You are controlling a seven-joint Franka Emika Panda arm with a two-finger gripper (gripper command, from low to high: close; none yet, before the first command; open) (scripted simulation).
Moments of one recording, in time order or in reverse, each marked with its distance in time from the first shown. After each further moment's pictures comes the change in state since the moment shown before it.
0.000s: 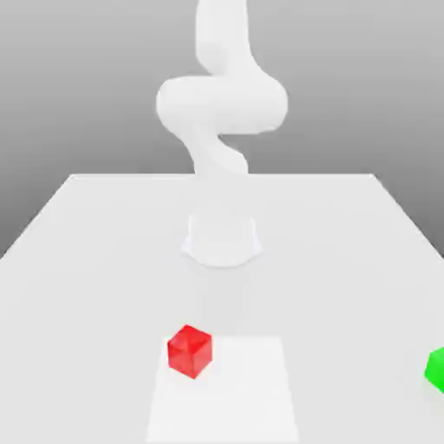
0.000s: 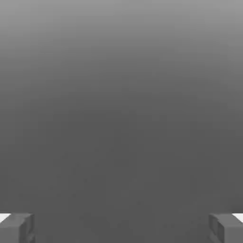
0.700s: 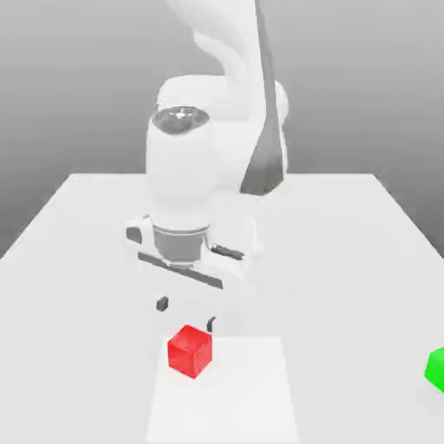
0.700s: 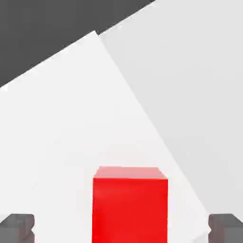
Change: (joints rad) arm -0.158 0.783 0.030 -0.465 0.004 0.534 0.375
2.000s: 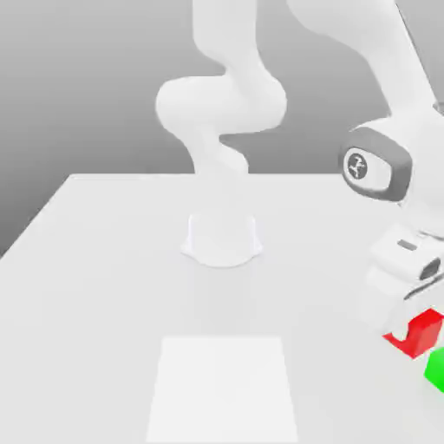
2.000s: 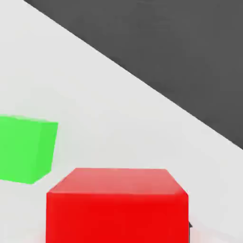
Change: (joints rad) arm 0.409 0.163 0.394 0.460 -0.156 -0.331 -0.455
